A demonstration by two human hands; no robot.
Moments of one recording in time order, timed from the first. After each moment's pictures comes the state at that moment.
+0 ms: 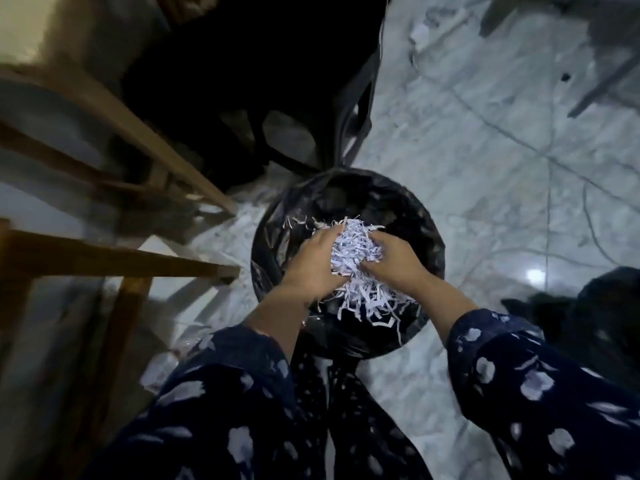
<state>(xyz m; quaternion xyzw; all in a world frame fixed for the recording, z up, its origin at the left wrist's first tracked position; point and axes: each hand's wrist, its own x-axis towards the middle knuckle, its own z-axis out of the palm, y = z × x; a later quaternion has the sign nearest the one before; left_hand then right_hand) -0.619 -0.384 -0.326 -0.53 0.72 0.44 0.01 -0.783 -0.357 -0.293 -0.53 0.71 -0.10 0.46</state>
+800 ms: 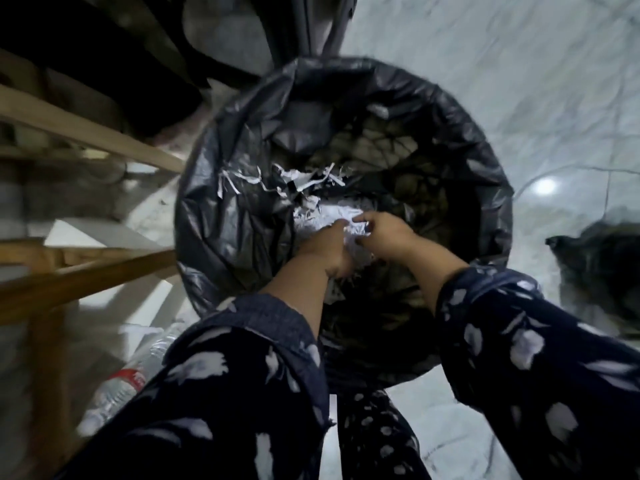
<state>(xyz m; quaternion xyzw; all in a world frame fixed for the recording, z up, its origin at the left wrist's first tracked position) -0.675 -0.397 -0.548 -0.51 0.63 0.53 0.25 -0.802 -0.369 -0.541 -0.39 0.74 0.07 0.54</state>
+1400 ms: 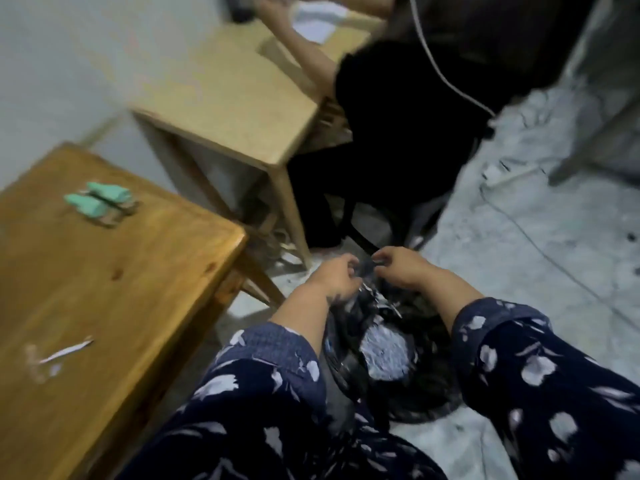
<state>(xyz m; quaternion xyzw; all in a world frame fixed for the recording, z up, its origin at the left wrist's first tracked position) -0.534 -0.403 -0.141 -0.67 0.58 0.47 -0.03 -0.685 -0.435 -0.129 -0.67 0.61 0.07 0.41</state>
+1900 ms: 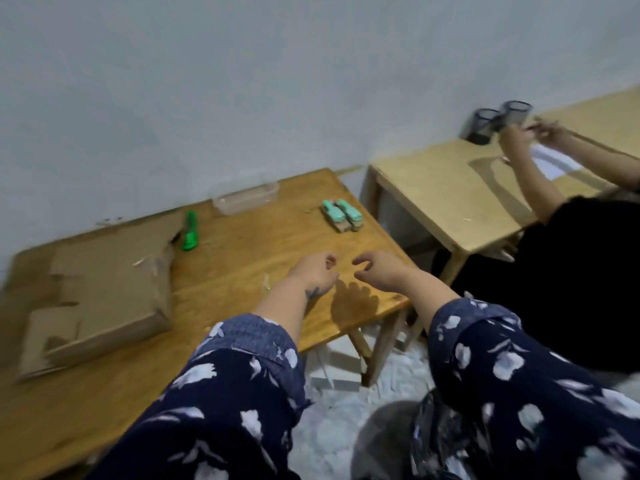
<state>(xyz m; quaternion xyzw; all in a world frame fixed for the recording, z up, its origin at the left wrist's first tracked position) -0.263 -0.262 -0.028 -0.85 0.38 0.30 -0.23 -0.377 -0.363 -0.007 -0.87 0.35 0.11 0.33</state>
